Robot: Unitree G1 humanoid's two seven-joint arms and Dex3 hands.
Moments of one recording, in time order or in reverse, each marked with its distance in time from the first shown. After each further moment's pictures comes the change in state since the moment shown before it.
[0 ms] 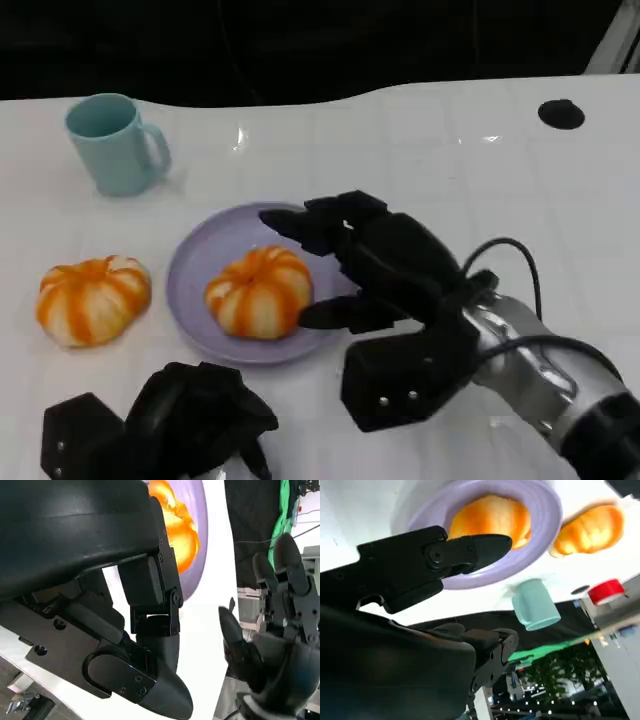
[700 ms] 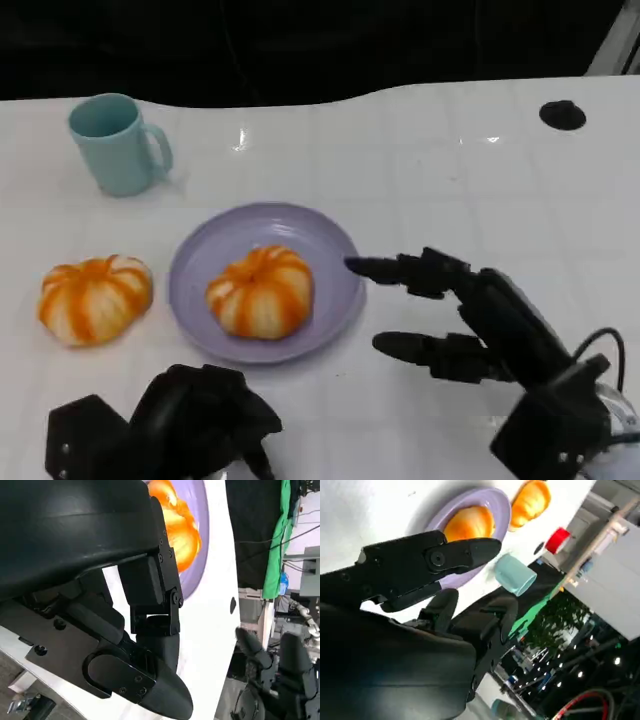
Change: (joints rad) left arm 0.008 -0.008 -0.009 -0.008 0.007 0.003 0.012; right arm 0.356 -0.069 -0.228 -0.183 0.410 -0.267 0.129
